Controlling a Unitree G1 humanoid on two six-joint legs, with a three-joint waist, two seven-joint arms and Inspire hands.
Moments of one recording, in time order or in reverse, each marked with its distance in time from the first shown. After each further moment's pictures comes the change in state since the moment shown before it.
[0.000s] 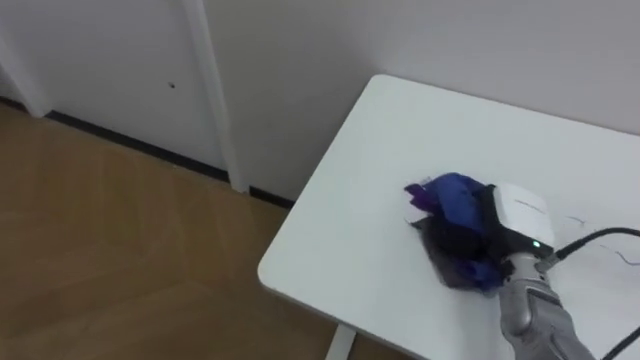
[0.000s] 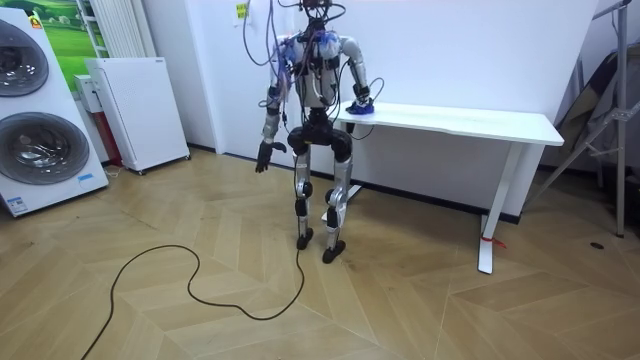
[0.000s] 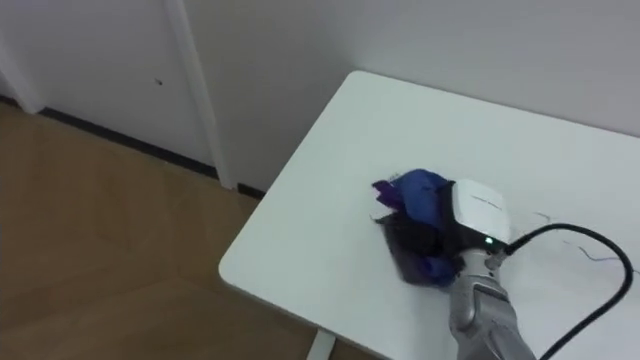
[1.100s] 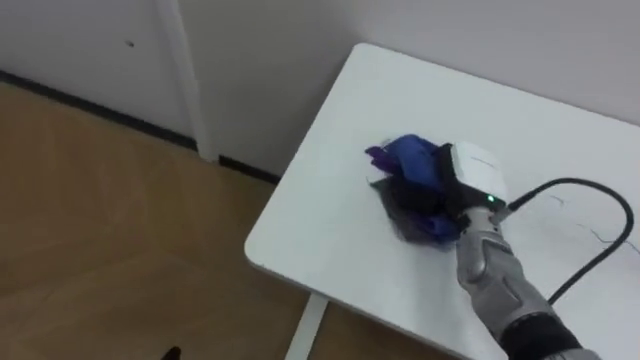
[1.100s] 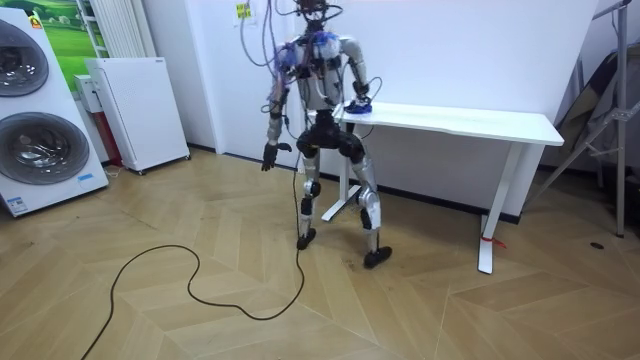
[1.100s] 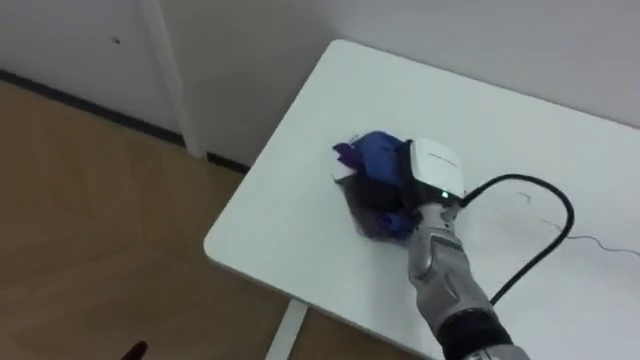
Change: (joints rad) left arm -0.208 0.118 -0.032 0.130 -0.019 -0.057 0.026; right arm -0.219 0.094 0.041 0.252 0.037 -0.061 -0.062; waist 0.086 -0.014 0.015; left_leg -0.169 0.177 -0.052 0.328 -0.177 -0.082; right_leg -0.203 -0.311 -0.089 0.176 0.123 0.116
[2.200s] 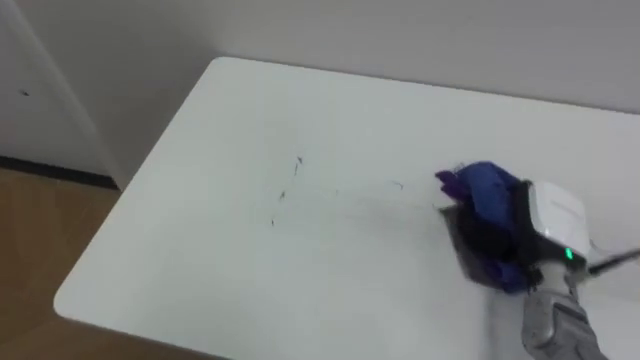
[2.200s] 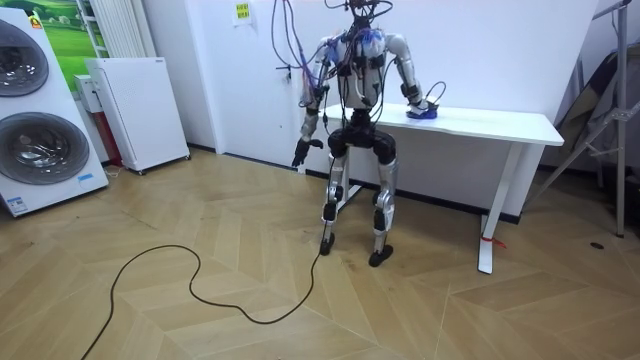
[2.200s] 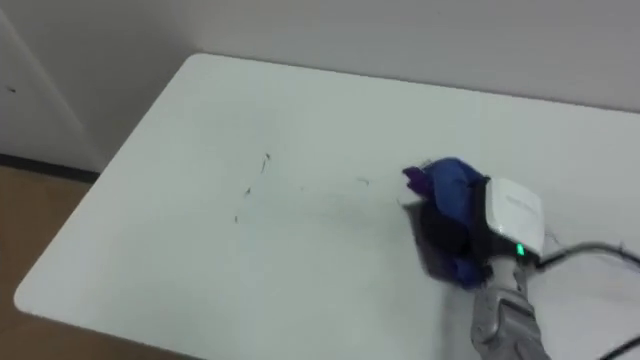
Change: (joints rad) left arm 0.207 -0.053 0.095 -0.173 -0.010 0.027 0.011; right arm 0.318 -0.137 -0.175 -0.052 0.007 -0.057 -0.185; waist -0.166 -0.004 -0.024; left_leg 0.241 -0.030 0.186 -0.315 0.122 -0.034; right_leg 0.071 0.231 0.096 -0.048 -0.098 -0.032
